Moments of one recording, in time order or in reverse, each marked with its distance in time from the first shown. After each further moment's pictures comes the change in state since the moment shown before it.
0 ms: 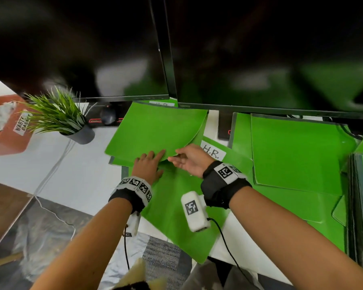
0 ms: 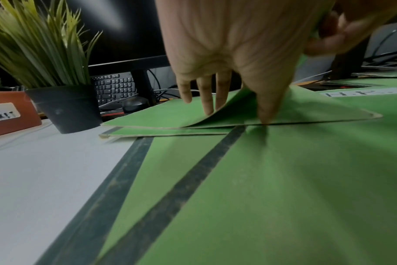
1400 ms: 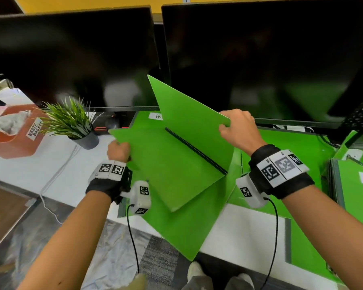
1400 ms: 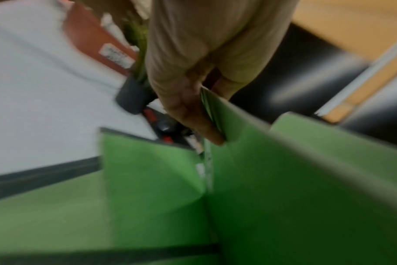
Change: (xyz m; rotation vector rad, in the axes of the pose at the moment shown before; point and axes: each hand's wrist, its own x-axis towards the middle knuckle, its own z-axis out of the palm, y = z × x) left_hand -0.032 -0.026 -0.089 -1.293 0.339 -0.681; right_hand -0.086 -0.074 -0.071 -1.342 0.509 -0.906
